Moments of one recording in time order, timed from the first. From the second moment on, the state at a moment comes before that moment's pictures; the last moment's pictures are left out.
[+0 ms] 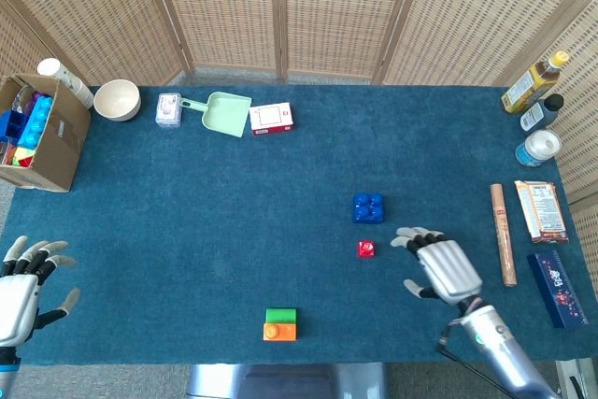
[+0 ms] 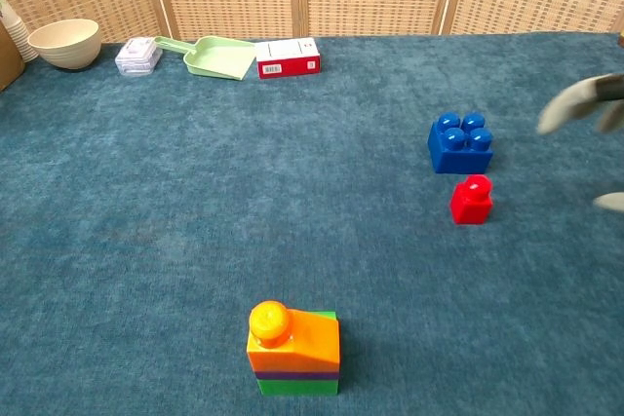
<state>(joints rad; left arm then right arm) 0.01 -1.14 0.01 -1.78 1.54 1.54 0.11 0.36 -1.20 0.08 -1.85 -1.46 1.09 -0.22</state>
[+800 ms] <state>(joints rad) -0.01 -1.15 0.00 -1.73 1.53 1.52 0.05 0.55 -1.42 0.14 -1.79 -1.09 1.01 -0.63</state>
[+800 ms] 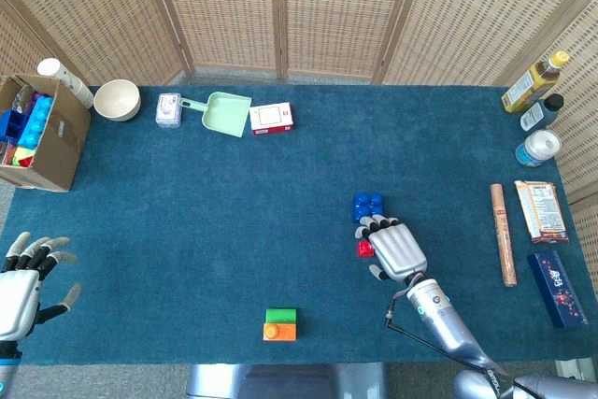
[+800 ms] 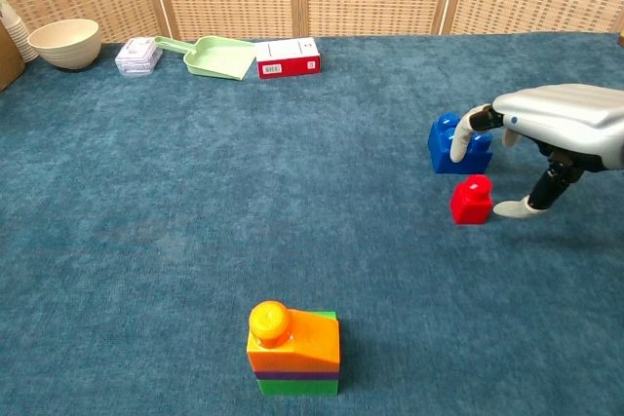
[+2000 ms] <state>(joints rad) 0.01 -1.15 0.01 -1.68 1.54 1.54 -0.01 0.64 -1.52 0.10 -1.65 -0.94 1.03 -0.68</state>
